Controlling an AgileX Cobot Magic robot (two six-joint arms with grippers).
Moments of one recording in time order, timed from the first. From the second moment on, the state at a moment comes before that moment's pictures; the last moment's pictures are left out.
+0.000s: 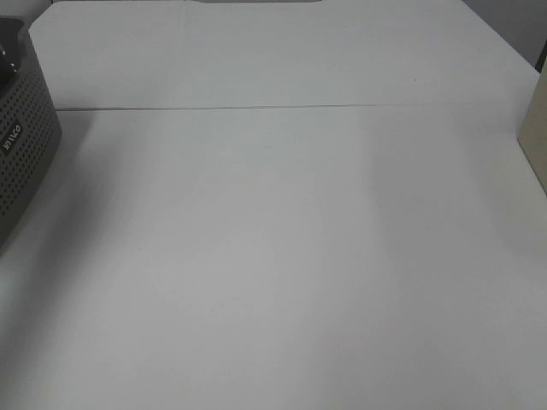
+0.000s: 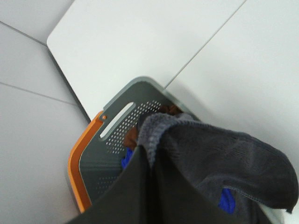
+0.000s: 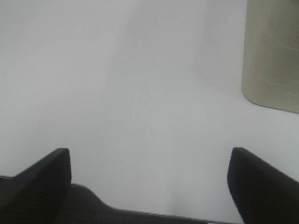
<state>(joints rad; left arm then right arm) 0.08 1.58 -2.03 -0.13 1.22 0.88 0.02 0.00 -0.45 0.08 1.11 -0.08</state>
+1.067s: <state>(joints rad) -0.47 1.53 -2.04 -0.22 1.17 0.77 0.02 0.91 -0.63 1.38 0.88 -1.45</state>
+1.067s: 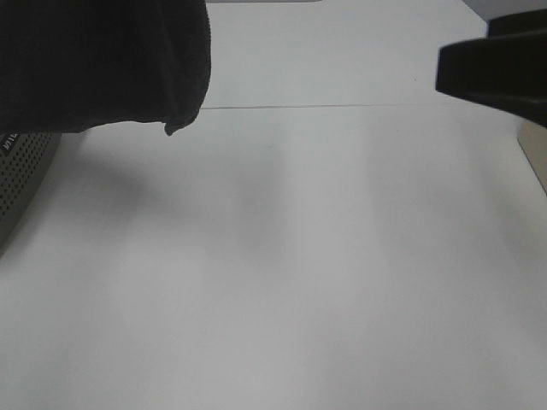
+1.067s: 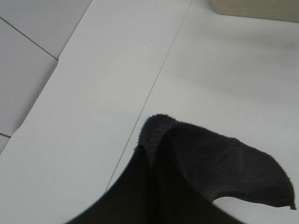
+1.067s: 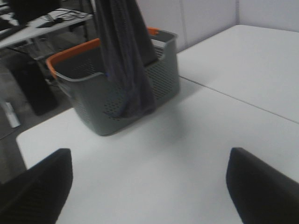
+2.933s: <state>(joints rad) -0.47 1.61 -2.04 -0.48 1.02 0.82 0.37 1.59 -1.03 1.31 0.77 -1.37</state>
